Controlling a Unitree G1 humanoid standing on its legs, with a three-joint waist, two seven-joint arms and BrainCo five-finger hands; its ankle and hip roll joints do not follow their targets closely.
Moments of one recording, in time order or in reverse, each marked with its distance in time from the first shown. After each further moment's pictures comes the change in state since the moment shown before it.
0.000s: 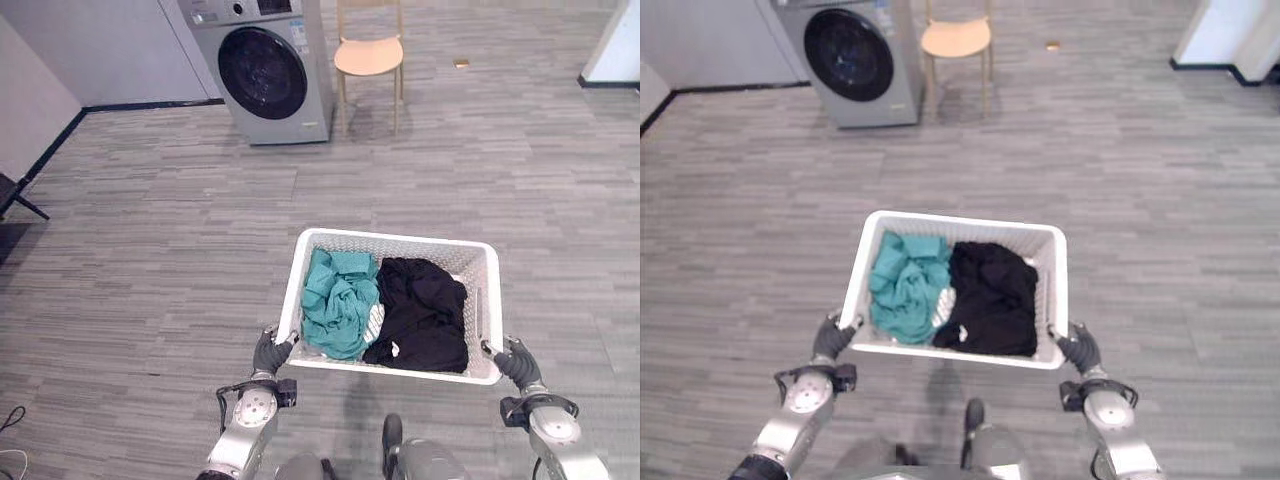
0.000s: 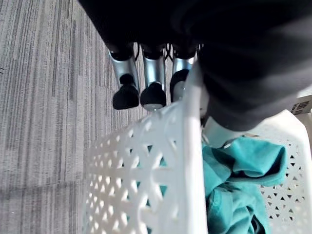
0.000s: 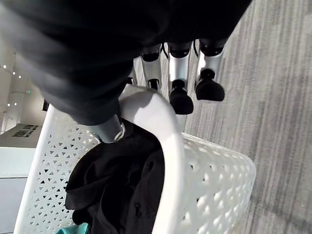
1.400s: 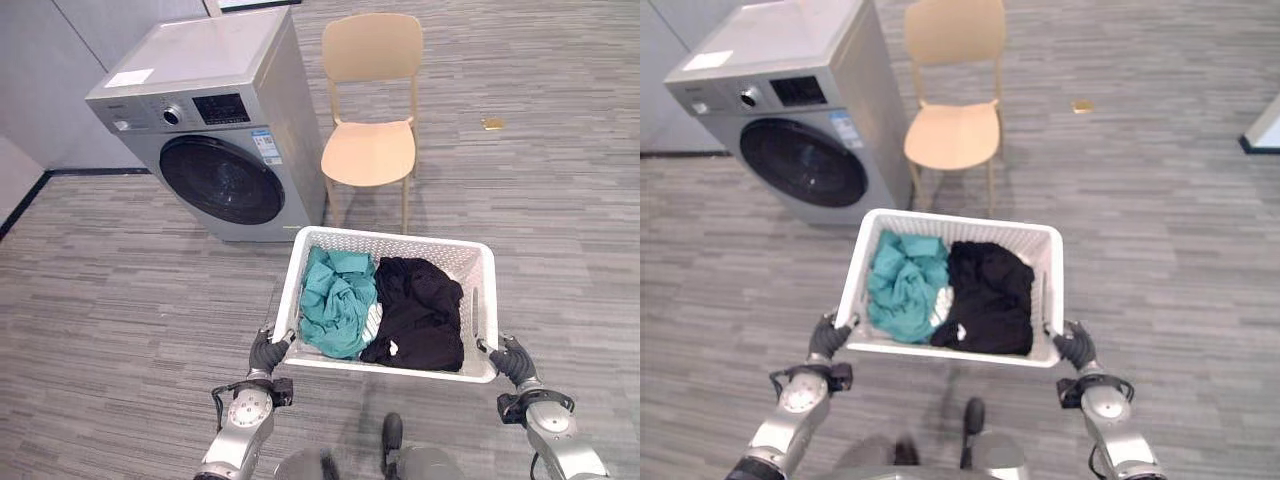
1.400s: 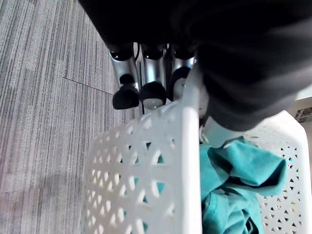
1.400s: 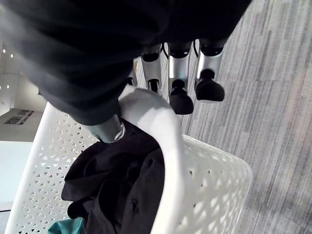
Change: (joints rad) left arm 0.045 0.009 0.044 -0.028 -0.002 0.013 -0.024; right arm -0.051 0.002 0.045 0.039 -0.020 0.017 0.020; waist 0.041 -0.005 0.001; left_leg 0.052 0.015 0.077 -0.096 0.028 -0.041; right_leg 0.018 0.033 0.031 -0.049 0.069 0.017
